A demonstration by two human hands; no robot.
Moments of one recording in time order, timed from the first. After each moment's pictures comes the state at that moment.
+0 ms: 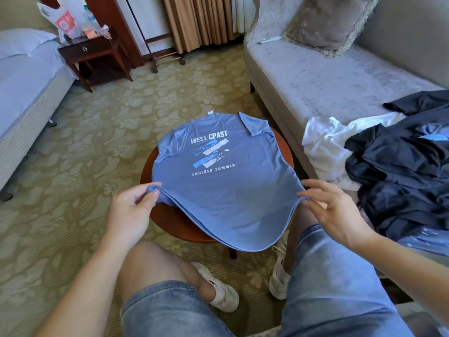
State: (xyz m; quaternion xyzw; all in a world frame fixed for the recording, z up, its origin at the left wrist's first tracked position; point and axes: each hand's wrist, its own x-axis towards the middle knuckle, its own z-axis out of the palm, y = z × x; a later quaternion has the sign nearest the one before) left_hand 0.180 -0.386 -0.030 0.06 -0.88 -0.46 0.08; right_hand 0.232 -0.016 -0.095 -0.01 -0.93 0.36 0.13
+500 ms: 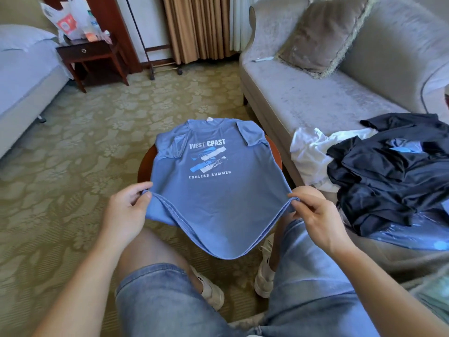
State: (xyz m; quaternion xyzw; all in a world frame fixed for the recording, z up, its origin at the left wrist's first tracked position) left_hand 0.219 -0.409 -0.045 0.05 -0.88 -0.47 0.10; right_hand 0.284 -0.047 -0.080 -0.08 -0.84 0.53 0.11
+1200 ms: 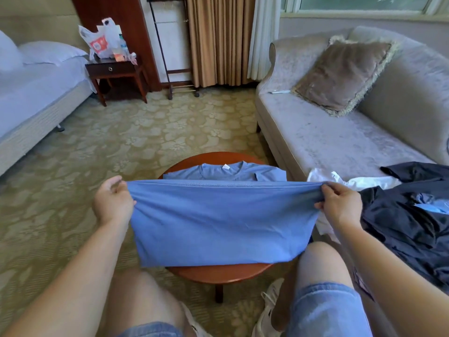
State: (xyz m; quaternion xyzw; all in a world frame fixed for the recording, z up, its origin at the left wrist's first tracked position) left_hand 0.082 -0.435 -0.035 0.28 -0.71 -0.59 0.26; right_hand 0.126 -0.012 -0.041 -0.27 -0.75 0.57 0.19
